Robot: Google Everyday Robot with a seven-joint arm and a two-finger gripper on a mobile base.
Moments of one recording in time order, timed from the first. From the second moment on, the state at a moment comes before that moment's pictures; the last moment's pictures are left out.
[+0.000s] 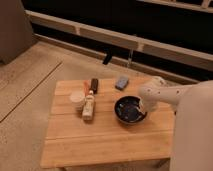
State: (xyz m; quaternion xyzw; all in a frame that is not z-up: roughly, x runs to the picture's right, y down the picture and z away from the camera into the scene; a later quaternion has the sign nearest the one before) arm 0.266 0.129 0.867 -0.11 0.28 0.78 0.54
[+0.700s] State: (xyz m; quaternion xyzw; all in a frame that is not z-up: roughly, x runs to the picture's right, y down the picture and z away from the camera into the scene) arm 0.213 0.078 0.910 -0.12 0.28 0.76 0.58
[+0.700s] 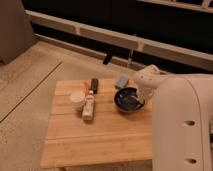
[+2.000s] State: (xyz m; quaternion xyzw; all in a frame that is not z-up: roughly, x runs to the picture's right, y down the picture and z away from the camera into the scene) arm 0.186 0.138 0.855 -0.12 0.23 0.74 0.62
